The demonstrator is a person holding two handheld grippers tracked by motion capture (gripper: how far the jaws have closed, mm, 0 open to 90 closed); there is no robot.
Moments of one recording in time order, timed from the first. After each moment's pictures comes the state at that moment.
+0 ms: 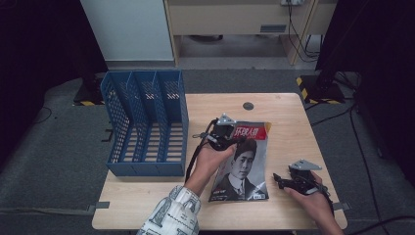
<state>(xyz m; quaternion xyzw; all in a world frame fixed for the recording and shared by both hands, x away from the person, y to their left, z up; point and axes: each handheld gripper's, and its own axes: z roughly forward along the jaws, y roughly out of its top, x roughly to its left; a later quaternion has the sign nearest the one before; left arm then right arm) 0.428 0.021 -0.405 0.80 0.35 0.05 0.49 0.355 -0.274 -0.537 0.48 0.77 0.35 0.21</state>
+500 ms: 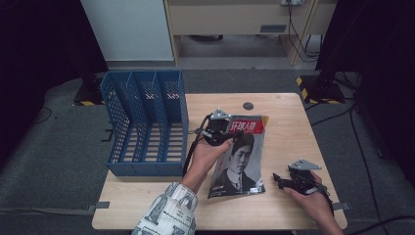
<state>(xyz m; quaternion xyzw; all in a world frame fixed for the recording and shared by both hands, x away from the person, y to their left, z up) 0.435 0.032 -0.391 0.79 0.36 0.05 0.50 0.356 -0.273 -0.537 0.48 0.78 0.35 0.21</state>
